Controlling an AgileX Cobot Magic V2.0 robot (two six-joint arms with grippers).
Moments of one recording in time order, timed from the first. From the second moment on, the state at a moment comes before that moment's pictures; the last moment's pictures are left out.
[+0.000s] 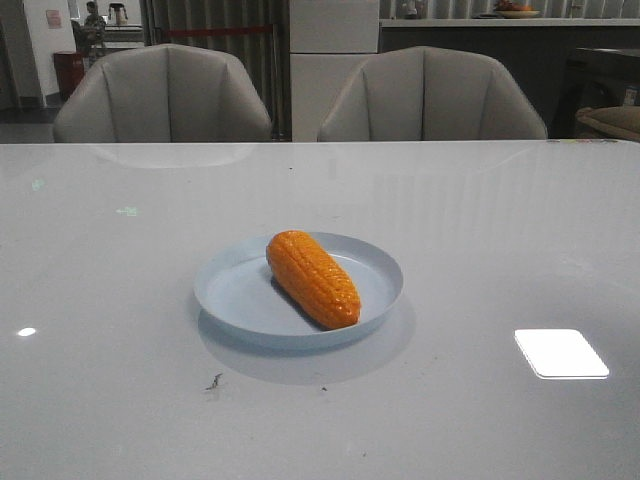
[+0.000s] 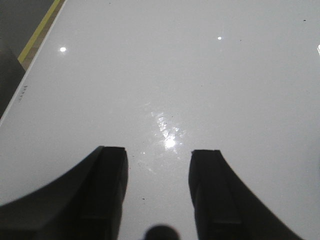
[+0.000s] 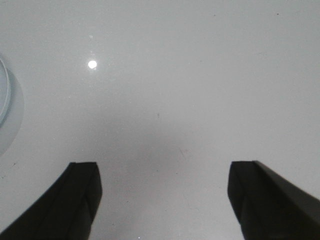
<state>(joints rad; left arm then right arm) -0.04 0.95 -0.78 0.24 0.46 -0.22 -0.05 0.96 -0.83 0.06 0.76 0.04</state>
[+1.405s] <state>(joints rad) -0.04 0.52 -0.22 0.20 -0.22 -0.22 -0.05 0.96 -0.83 0.06 0.77 0.04</state>
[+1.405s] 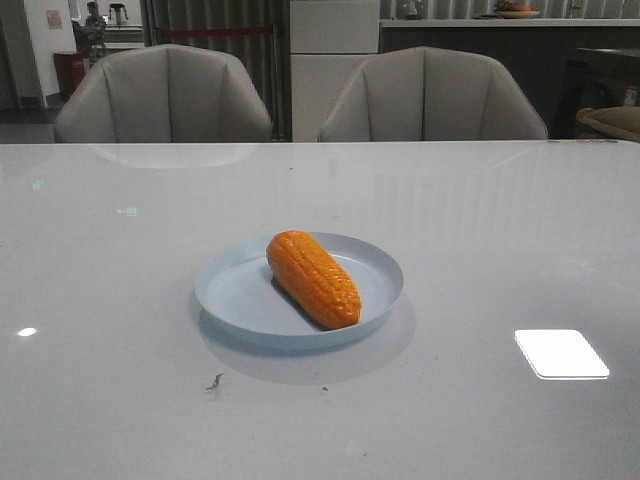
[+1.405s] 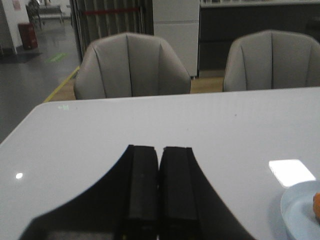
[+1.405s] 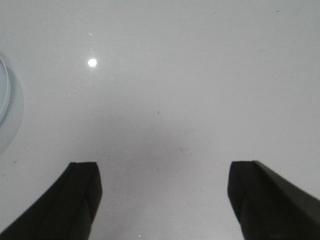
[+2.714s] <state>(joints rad) -0.16 -0.01 0.01 0.17 0.10 -0.22 -0.05 0.96 -0.83 0.07 0.77 0.04</state>
